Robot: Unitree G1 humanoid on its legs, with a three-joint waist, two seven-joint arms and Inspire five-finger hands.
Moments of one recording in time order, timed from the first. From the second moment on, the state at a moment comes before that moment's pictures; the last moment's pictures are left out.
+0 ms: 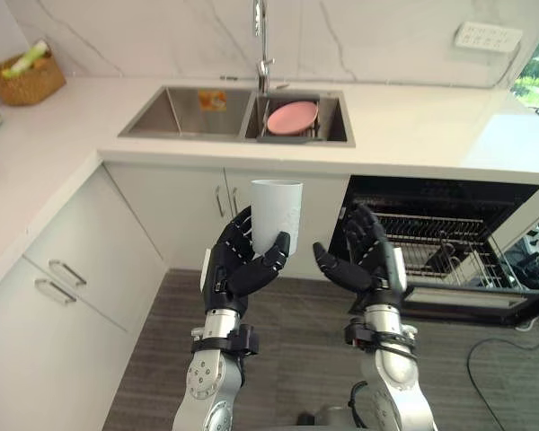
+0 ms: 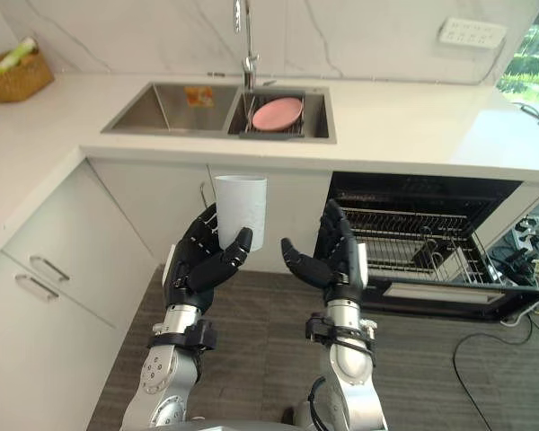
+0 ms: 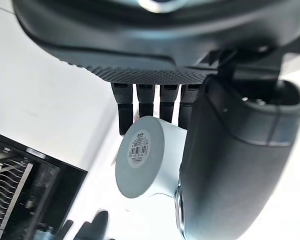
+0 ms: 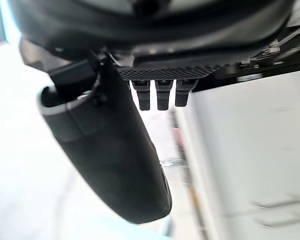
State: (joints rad) left arm 0.29 -0.01 -0.35 -0.30 -0.33 -0.20 0.19; right arm 0.29 -0.01 0.16 -0.34 0.17 -0.20 -0.24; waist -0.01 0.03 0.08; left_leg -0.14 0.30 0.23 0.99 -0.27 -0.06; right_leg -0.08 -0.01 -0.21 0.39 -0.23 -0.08
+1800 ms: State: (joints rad) left arm 0.17 0.06 -0.25 -0.10 -0.20 -0.22 0.26; right arm 0.17 -0.02 0.20 -0.14 0.37 -0.23 -0.09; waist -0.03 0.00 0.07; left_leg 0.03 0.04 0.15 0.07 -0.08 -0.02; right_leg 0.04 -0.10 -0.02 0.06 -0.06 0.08
